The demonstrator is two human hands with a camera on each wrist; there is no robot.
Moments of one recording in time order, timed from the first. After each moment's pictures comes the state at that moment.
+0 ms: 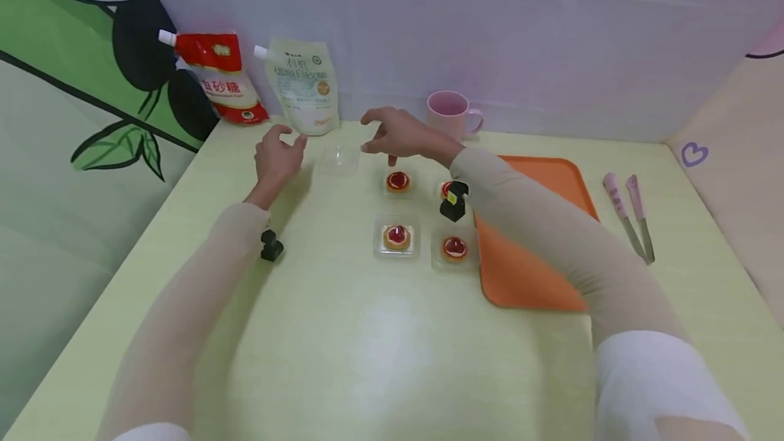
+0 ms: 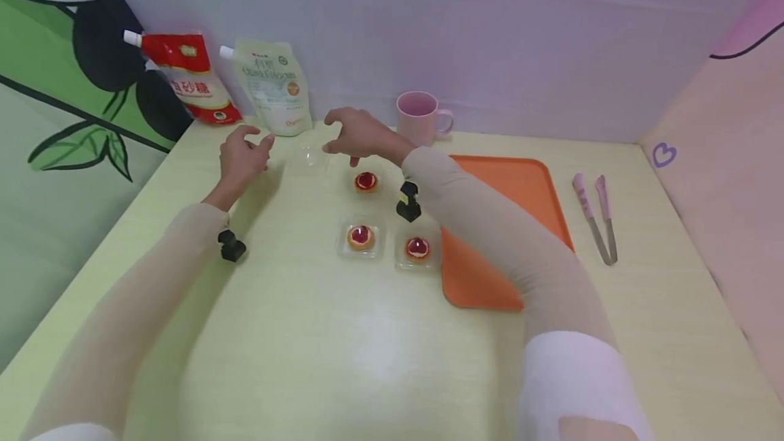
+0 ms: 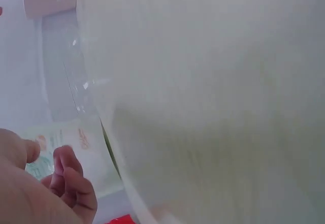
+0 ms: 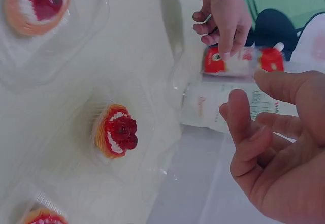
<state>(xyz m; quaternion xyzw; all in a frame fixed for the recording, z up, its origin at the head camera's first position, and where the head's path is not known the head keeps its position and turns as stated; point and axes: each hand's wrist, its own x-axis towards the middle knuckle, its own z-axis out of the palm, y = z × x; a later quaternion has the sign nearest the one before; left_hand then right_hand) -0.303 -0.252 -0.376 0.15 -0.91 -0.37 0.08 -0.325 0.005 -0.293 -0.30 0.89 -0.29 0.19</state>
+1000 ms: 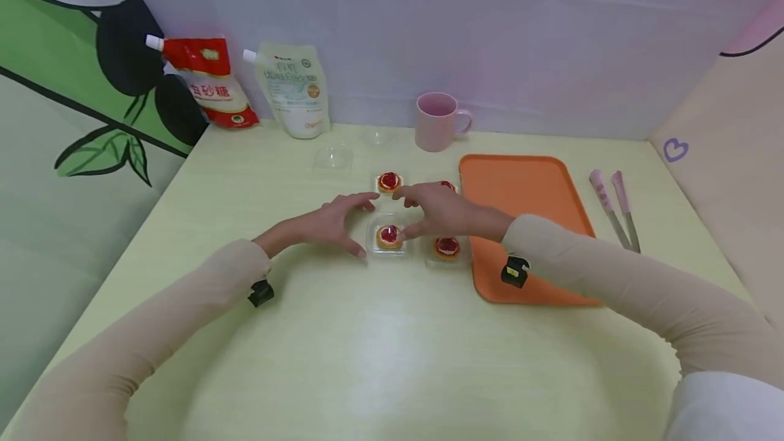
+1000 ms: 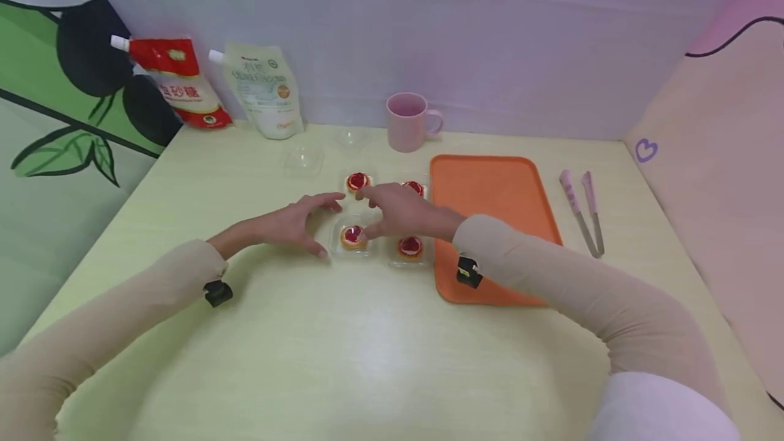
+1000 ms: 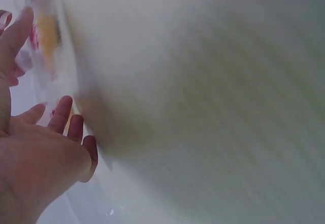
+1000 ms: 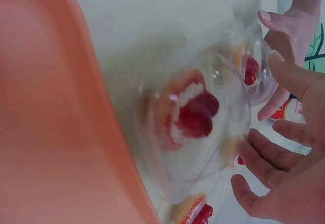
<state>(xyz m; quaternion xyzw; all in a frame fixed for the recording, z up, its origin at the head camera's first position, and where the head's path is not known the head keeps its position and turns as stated) -0.231 -0.178 -0.395 -0.26 -0.88 -0.33 -0.20 -0.235 0.078 -0.348 -0.35 0.90 -0.20 0.16</state>
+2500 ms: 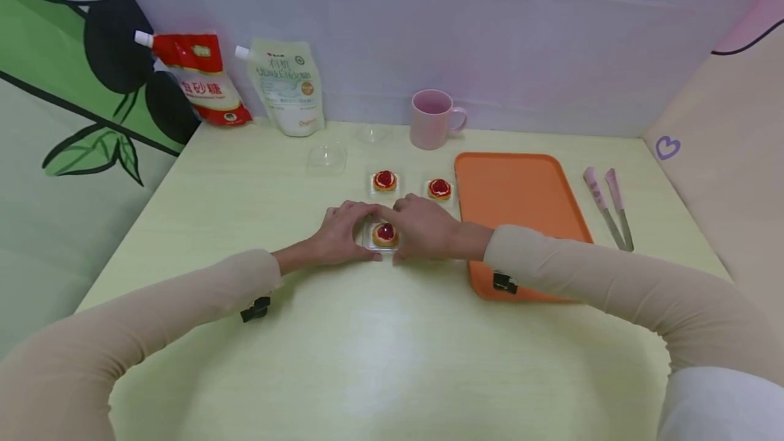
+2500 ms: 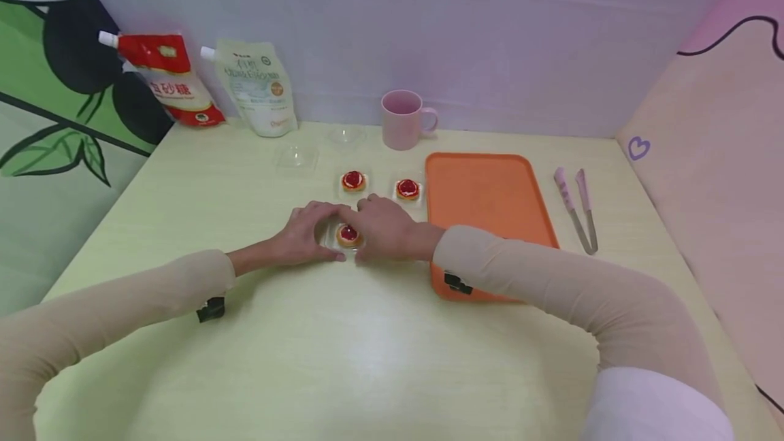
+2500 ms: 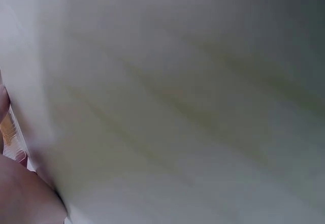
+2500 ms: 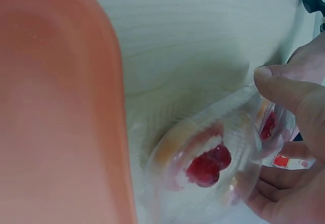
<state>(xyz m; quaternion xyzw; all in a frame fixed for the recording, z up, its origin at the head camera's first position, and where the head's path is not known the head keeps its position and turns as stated) -0.205 -0.152 -0.423 -0.24 -0.92 -0.30 -0.07 -0.211 0.062 -0.362 -0.40 0.91 -0.06 0.10</state>
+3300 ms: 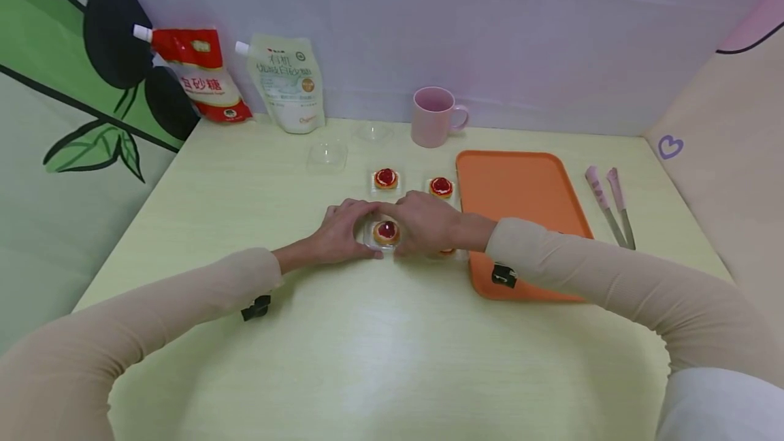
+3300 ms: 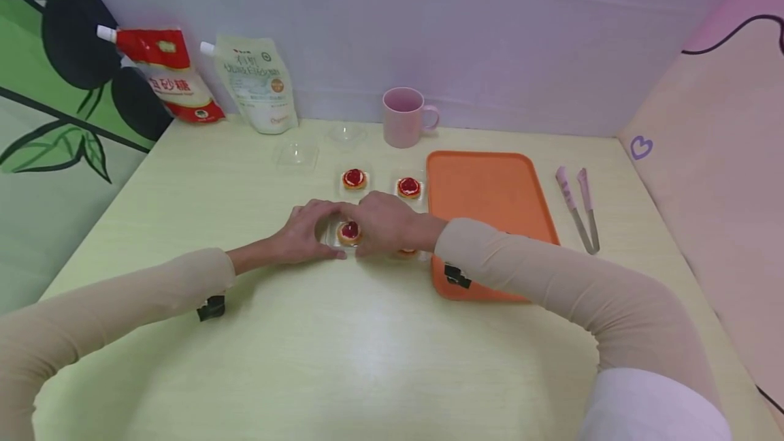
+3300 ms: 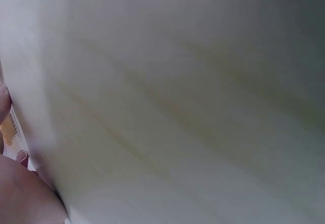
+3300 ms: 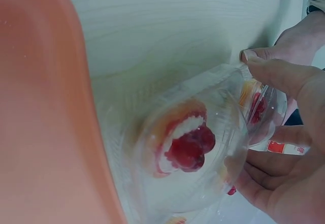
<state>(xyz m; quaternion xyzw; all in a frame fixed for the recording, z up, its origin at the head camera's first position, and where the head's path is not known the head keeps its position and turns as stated) -0.205 -0.152 -0.423 -0.24 -0.92 -0.30 -0.06 -0.219 0.060 -0.355 -0.42 0.90 -0.07 0.13</state>
